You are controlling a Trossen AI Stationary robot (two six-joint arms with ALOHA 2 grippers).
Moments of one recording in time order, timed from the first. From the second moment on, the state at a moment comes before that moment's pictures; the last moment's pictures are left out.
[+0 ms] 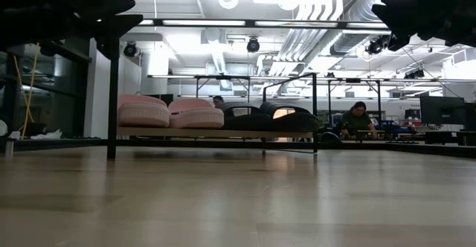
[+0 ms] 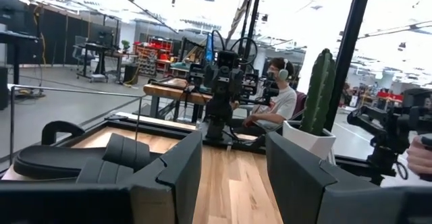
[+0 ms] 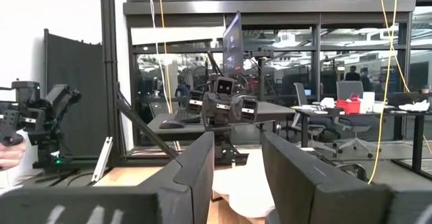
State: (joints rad) left arm 0.23 0.48 0.03 0.61 0.06 -0.20; right arm -0.16 0.05 0.01 0.33 -0.16 0.05
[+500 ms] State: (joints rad) left arm 0.23 0.25 0.02 0.32 0.06 -0.22; right arm -0.16 0.05 0.01 0.31 -0.16 0.04
